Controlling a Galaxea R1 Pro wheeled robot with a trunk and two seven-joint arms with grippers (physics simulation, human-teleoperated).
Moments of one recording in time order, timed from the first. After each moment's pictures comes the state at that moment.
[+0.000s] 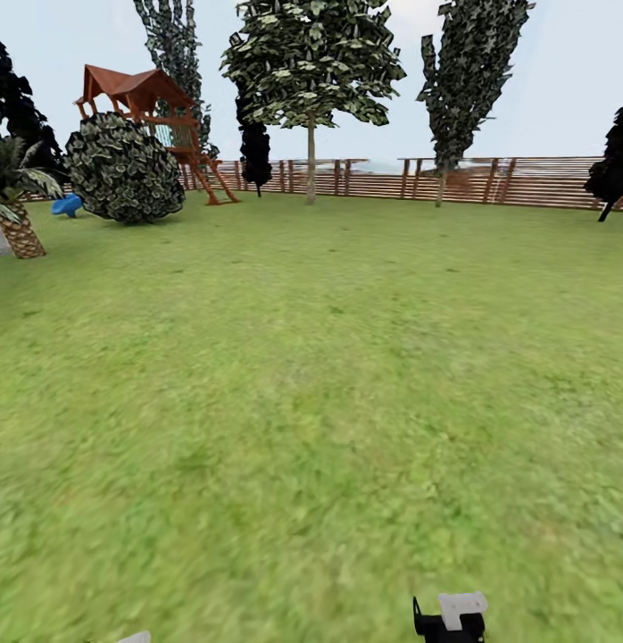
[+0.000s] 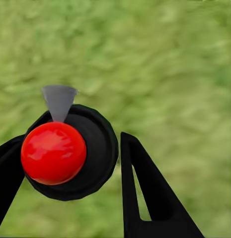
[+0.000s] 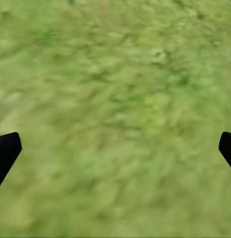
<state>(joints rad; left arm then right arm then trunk) -0.28 0.15 -0.27 -0.18 0.51 -0.42 0.11 -0.42 -0.01 0.14 -0.03 0.05 -0.59 -0.23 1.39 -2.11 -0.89</state>
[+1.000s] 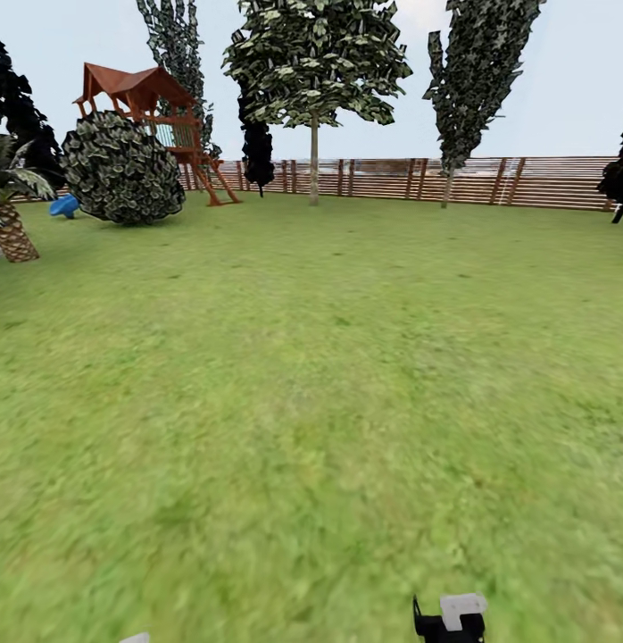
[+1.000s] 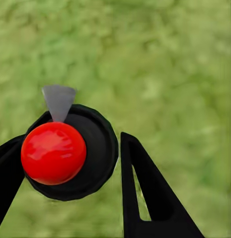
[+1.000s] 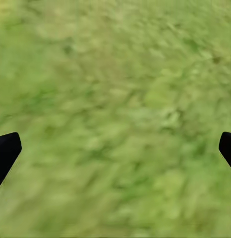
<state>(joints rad) -0.28 0.15 -0.27 -0.17 0.51 -0.42 0.11 -0.42 -0.01 0.14 -0.03 0.05 -0.59 -0.23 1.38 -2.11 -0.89</state>
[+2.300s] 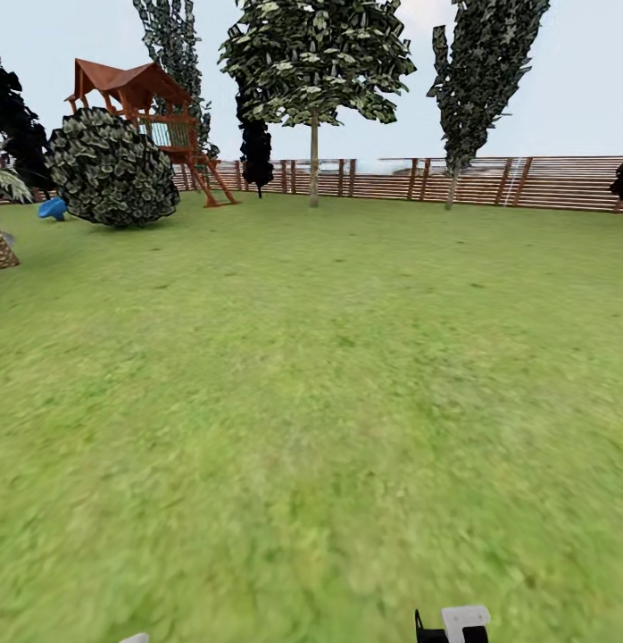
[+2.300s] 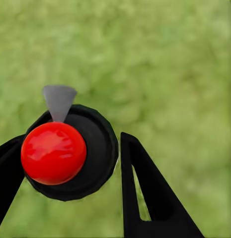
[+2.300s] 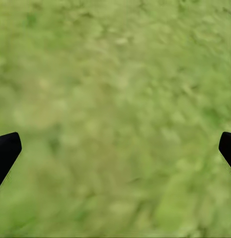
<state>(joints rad) -0.28 0.16 -0.27 -0.17 0.51 -0.42 0.11 -0.40 -0.01 0.14 -0.02 0.05 -0.58 -0.23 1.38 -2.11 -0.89</state>
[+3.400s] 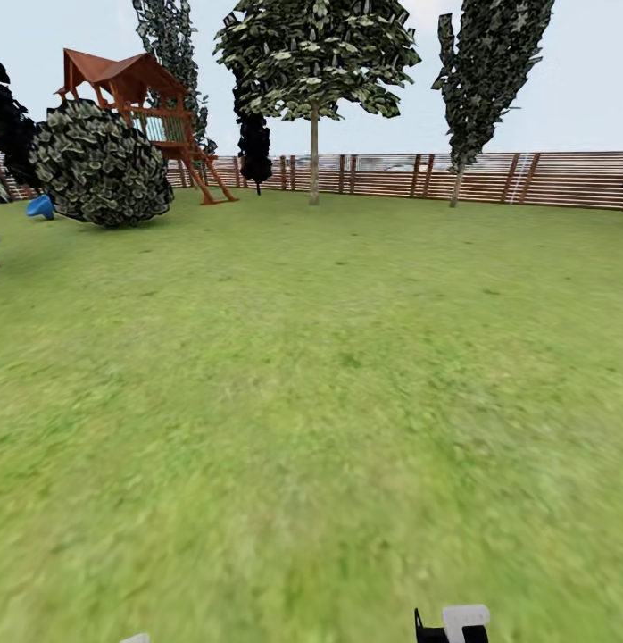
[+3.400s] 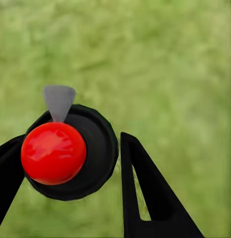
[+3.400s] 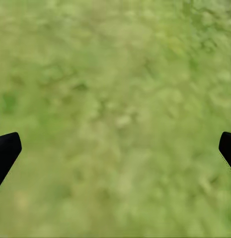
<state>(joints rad) -0.28 0.15 -0.27 -0.17 0.51 -0.42 0.11 -0.40 -0.01 0.14 -0.03 0.05 -0.59 -0.23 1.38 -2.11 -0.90</state>
